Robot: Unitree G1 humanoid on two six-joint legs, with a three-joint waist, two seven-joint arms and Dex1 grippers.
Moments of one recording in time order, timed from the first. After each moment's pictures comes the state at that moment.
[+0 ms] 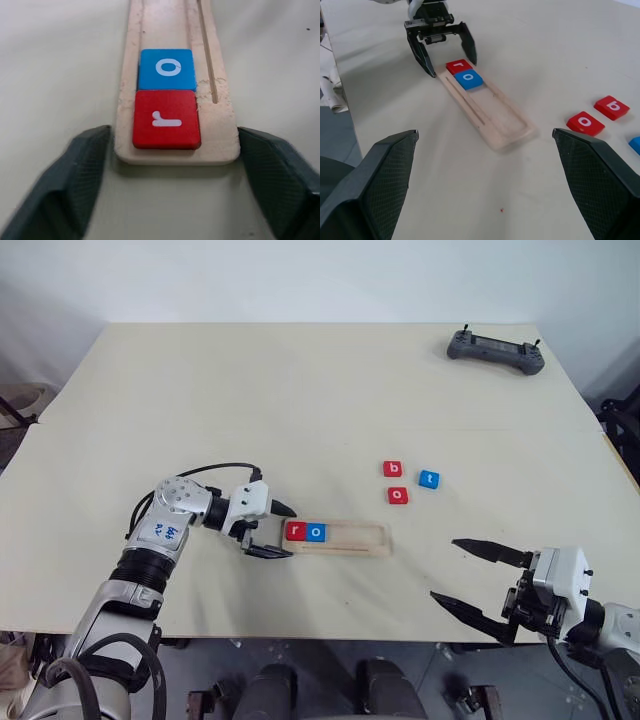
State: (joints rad) left arm -0.71 0.55 -0.22 0.56 -0.08 -0.11 -1.36; right arm 0.36 -0.72 -0.37 -0.58 0.60 0.20 0.98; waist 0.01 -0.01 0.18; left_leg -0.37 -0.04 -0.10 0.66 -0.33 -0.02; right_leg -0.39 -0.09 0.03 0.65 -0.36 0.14
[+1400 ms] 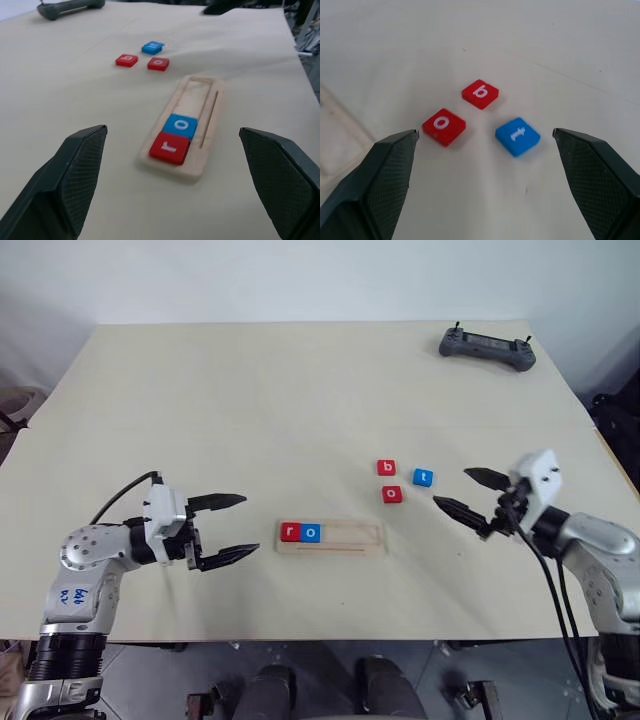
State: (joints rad) left arm -0.23 0.65 0.15 0.01 -0.47 0.07 -1.17; right arm -0.27 -0.73 -0.19 -0.12 0.48 0.49 0.76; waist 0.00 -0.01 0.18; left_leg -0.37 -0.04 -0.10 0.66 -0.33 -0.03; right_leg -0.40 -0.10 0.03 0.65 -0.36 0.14
